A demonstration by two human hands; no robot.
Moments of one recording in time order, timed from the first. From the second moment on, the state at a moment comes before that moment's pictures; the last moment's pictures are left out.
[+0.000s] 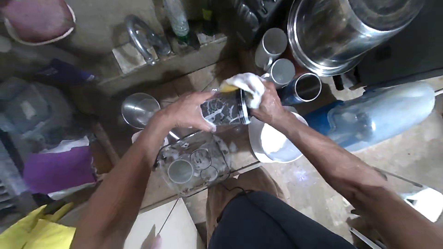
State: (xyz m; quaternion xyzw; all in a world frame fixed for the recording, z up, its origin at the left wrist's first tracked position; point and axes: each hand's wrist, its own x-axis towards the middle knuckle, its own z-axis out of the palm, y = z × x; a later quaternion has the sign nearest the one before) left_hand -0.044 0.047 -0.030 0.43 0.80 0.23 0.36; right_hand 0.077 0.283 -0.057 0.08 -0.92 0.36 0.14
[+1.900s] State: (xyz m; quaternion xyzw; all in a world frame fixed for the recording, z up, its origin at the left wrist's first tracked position) left_hand -0.024 0.125 -0.089 0.10 0.75 0.63 -0.17; right_hand 0.064 0.189 -0.080 -0.43 -0.26 0.86 -0.03
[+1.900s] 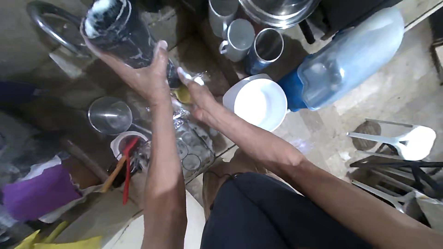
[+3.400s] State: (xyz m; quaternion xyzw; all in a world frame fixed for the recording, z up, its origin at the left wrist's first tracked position) left_hand 0.062 -0.005 -0.057 0.17 0.89 0.39 -0.20; right_hand 0.082 0.202 0.057 0.08 -0.96 0.28 0.01
